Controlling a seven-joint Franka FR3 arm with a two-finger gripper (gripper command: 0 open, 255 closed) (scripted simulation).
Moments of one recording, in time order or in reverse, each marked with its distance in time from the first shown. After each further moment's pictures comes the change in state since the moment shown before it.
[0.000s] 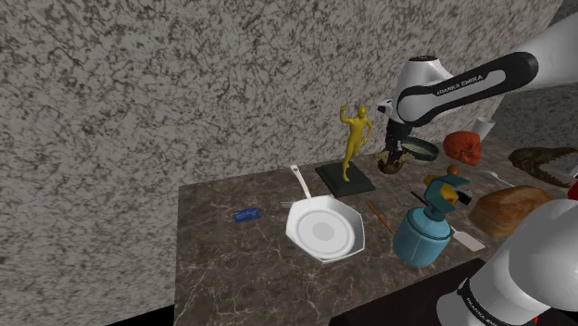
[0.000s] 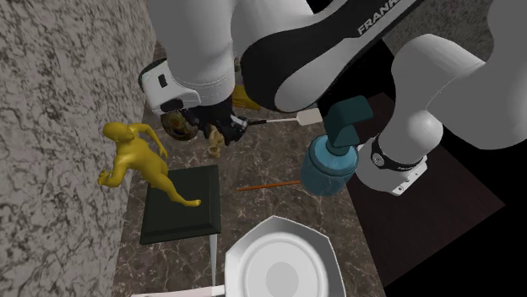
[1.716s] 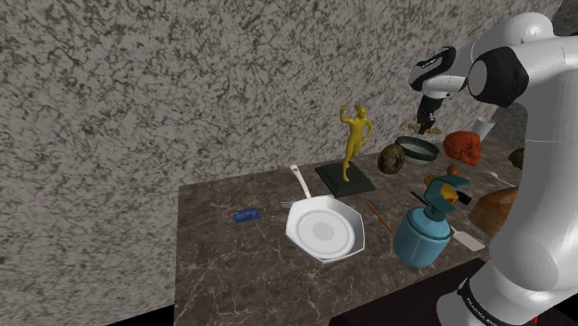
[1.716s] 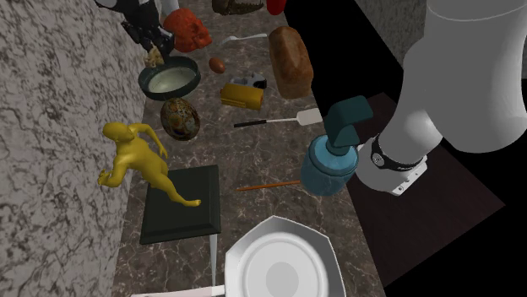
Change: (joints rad) arm -0.358 0.755 -0.186 0.881 0.467 -0.143 -0.763
